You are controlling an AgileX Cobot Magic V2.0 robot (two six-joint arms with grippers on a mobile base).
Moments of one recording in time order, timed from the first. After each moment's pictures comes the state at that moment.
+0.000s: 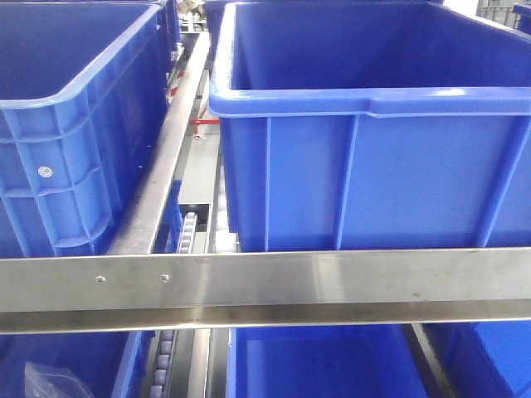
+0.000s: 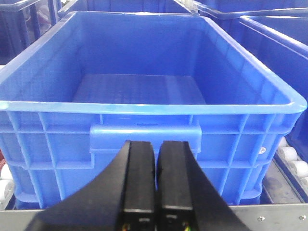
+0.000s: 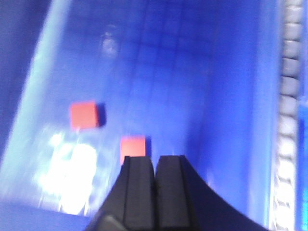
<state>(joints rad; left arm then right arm) -0.06 -0.01 0.01 -0.10 0.08 0.05 0.20 1.25 -1.25 -0.08 0.74 0.04</state>
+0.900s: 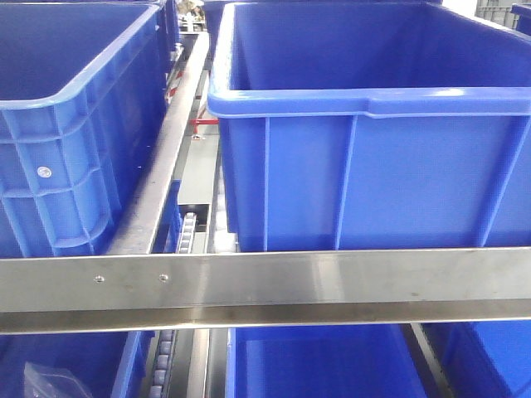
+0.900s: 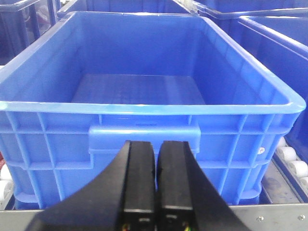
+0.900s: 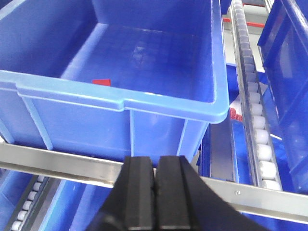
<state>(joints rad) -0.06 -0.01 0.01 -0.10 0.08 0.05 0.20 0.20 -0.39 -0.08 0.52 0.04</state>
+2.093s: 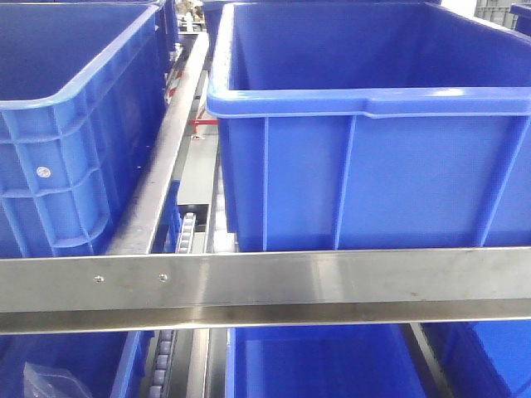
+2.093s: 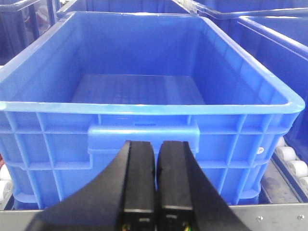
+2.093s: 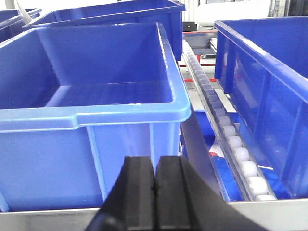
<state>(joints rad) -0.06 -0.01 0.01 -0.10 0.08 0.05 0.00 -0.01 0.03 0.05 0.01 0.04</state>
